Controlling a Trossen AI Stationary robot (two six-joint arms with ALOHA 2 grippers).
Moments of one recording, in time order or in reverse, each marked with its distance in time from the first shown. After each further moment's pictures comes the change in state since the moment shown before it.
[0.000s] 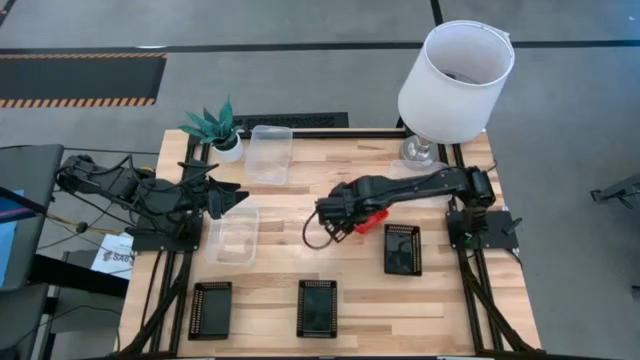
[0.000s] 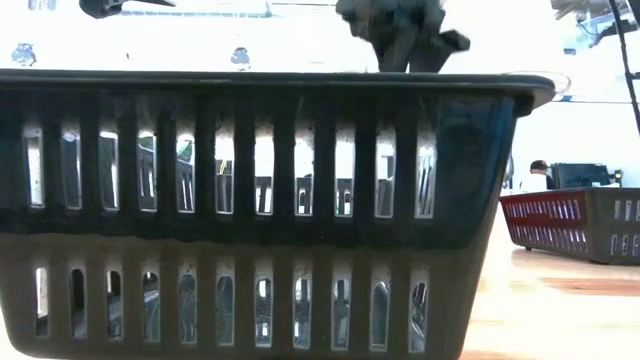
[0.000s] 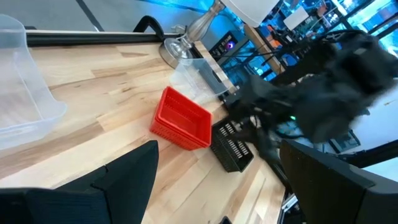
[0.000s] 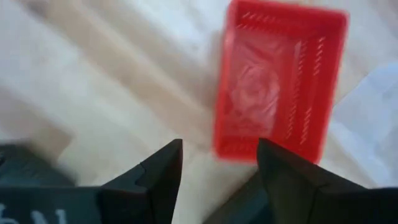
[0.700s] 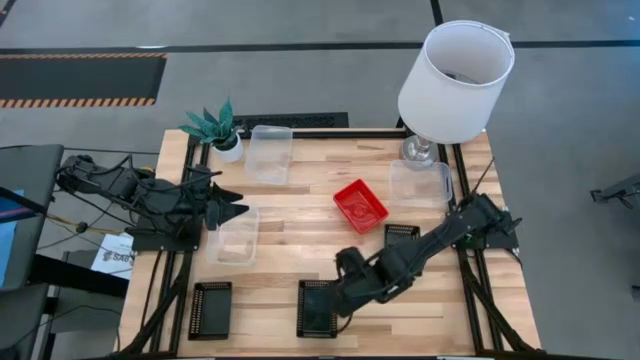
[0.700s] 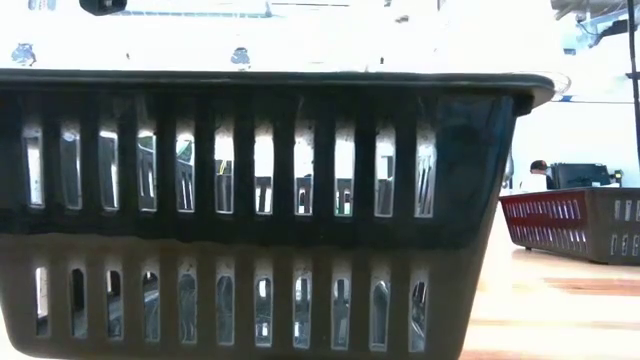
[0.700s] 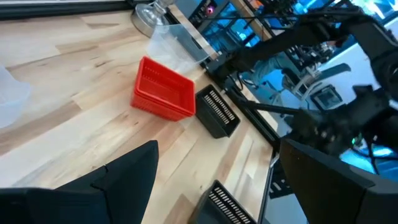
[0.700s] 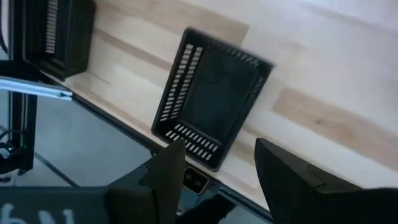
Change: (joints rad) left arm 0.000 0.000 0.000 0.005 0.164 0.076; right arm 0.405 0.072 0.128 0.312 -0.059 0.737
